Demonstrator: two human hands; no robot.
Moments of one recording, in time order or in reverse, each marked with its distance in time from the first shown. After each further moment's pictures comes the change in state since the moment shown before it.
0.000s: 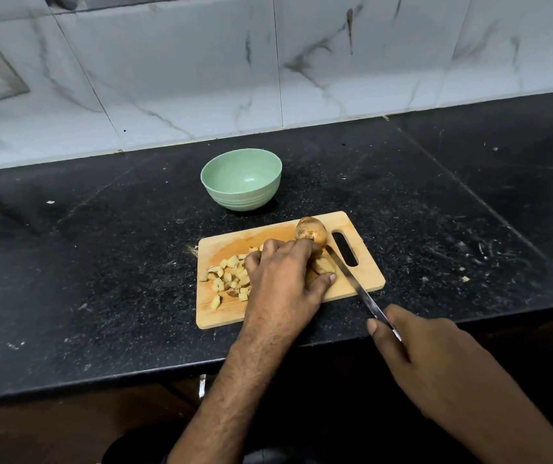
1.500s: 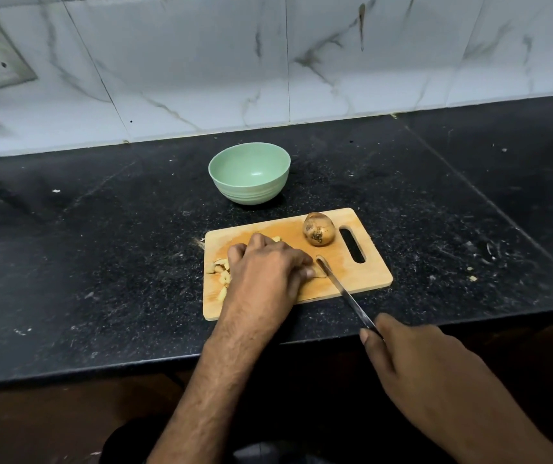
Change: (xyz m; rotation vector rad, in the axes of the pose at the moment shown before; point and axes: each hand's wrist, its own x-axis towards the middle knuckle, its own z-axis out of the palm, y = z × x) left_hand -0.005 -0.025 -0.022 0.109 -0.025 0.059; right_hand -0.005 -0.017 0.009 -0.101 -0.054 -0.039
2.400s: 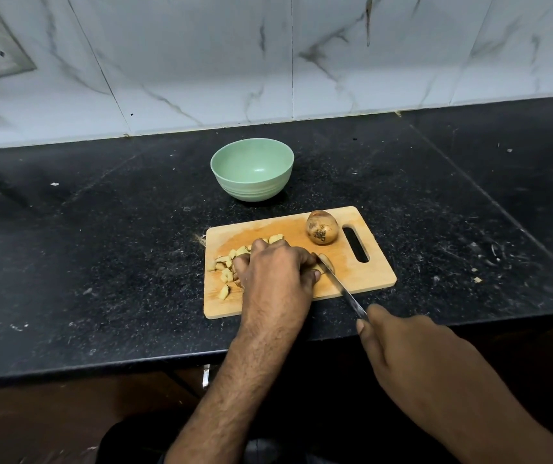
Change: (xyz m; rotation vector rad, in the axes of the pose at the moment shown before) left_hand 0.000 0.021 0.006 -0.072 0.000 -0.246; right_hand 0.006 -0.013 -0.006 -0.109 -0.020 -0.041
